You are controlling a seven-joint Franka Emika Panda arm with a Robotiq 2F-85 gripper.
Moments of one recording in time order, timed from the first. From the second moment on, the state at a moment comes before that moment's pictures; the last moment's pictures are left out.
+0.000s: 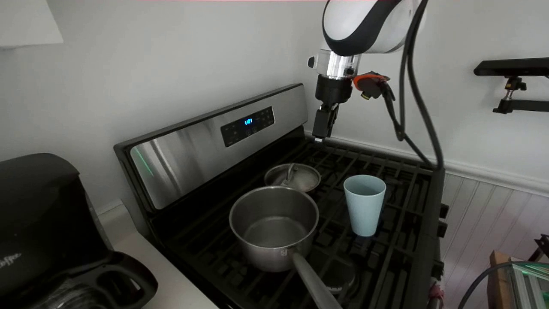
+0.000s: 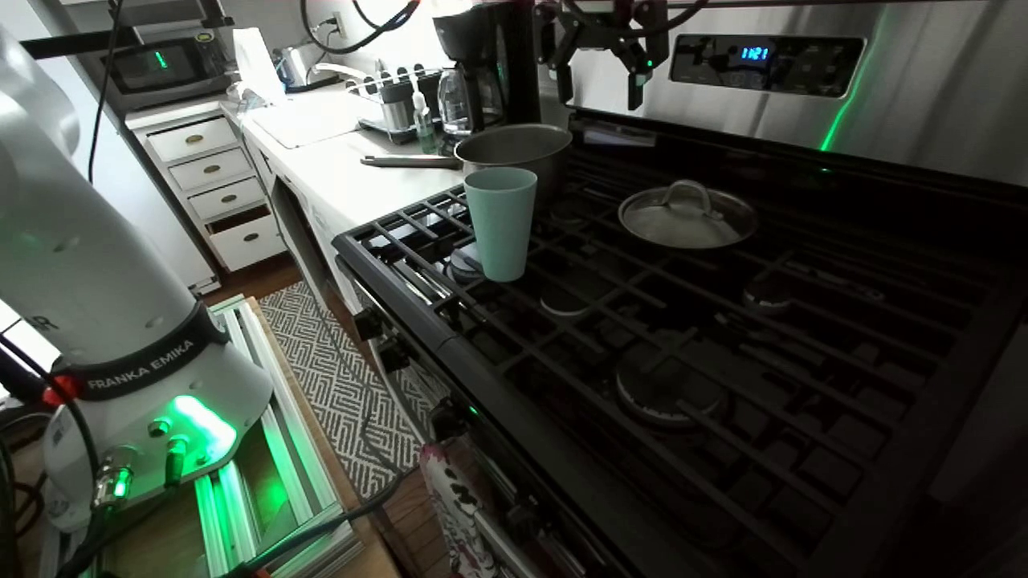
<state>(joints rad) -0.08 -0.05 -0.21 -2.24 0.06 2.30 -0.51</state>
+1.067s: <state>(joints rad) -0.12 0.34 -0.19 -1.91 0.16 2.29 0.13</state>
